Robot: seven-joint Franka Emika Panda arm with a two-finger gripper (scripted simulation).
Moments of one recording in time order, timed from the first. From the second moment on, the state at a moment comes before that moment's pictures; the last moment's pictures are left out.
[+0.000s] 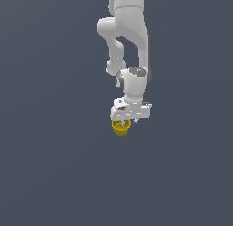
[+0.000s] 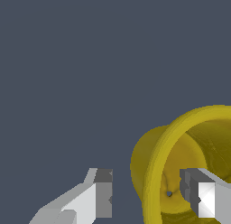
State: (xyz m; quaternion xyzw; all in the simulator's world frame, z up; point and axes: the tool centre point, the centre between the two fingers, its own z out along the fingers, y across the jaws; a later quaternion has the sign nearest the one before) arm -0.036 0.068 0.062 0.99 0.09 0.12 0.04
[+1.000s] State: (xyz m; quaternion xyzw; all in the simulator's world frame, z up) arm -0.030 0.083 0.070 0.99 0.09 0.12 0.04
